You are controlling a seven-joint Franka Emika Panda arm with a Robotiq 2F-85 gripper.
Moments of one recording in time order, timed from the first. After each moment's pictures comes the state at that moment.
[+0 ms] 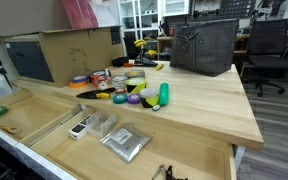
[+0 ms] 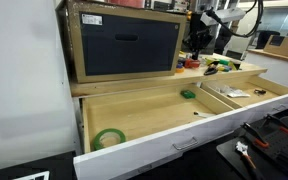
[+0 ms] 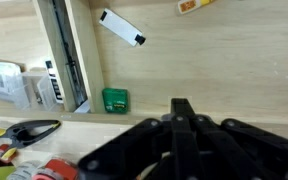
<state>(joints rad) 0.39 -0.04 0.27 -2.18 -0.26 2.06 0.85</state>
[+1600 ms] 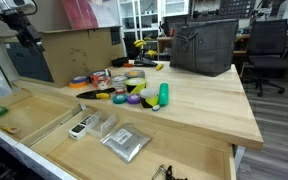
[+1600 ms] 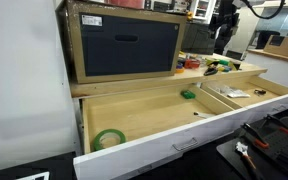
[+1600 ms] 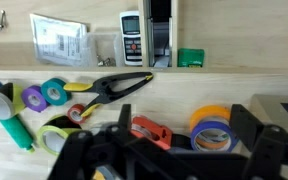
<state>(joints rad) 0.08 -0.19 0.10 -2.17 -0.24 2.06 0.32</state>
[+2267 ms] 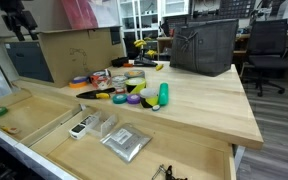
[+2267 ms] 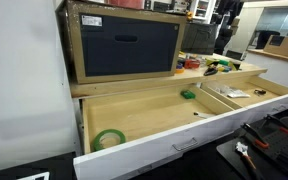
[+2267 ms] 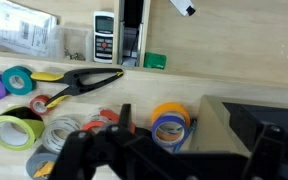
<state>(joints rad) 0.08 -0.24 0.04 -2.07 -0.01 1.92 0.01</state>
